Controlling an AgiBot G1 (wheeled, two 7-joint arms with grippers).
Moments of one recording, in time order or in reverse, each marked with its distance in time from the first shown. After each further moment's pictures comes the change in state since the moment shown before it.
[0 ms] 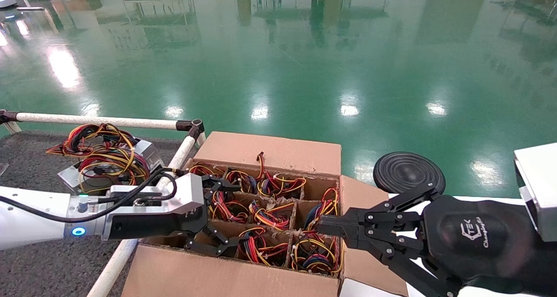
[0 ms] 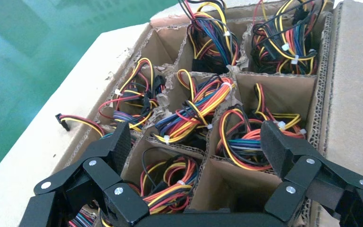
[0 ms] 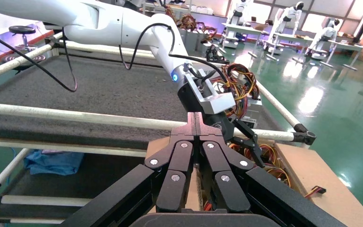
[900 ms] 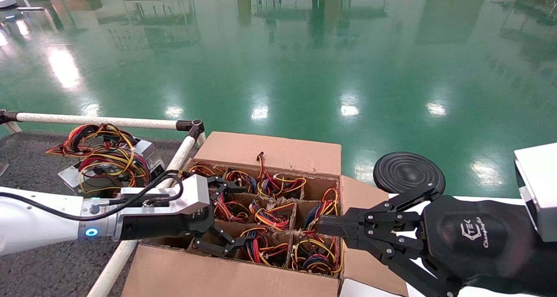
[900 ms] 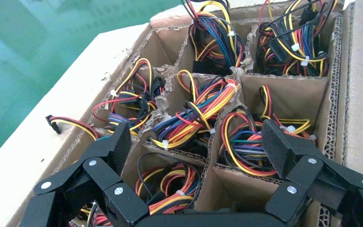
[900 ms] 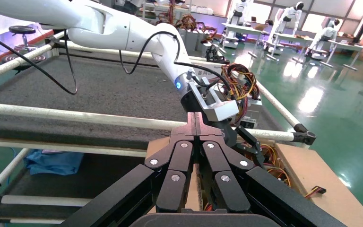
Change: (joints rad) left arm -0.032 0.076 0.062 0.185 -0.083 0.038 0.128; right arm 0.000 0.000 0.000 0.000 0.000 0.000 0.000
